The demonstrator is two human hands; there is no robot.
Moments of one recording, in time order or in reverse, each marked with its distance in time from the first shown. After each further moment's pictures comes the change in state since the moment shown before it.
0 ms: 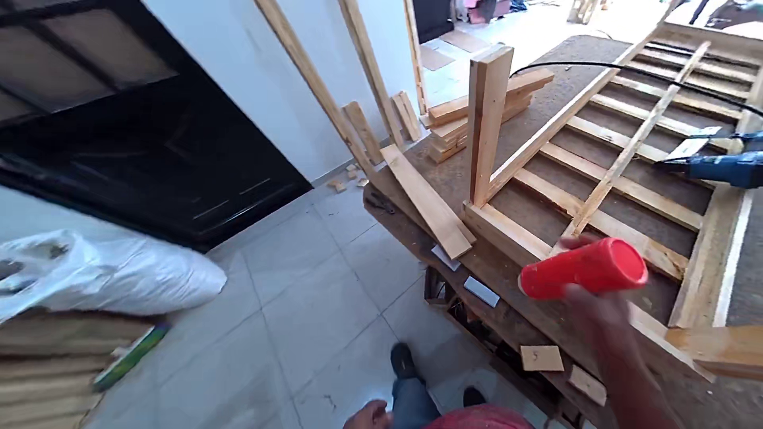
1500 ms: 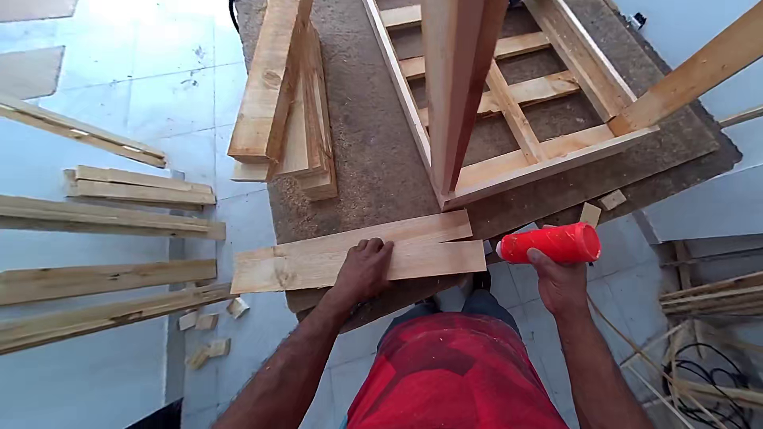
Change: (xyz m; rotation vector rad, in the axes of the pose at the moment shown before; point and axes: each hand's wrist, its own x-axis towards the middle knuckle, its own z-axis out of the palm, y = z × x) left_hand 0.457 0.348 -0.334 1.313 -0.228 1.370; right_hand 0.025 0.172 0.277 0.025 1.257 -0.006
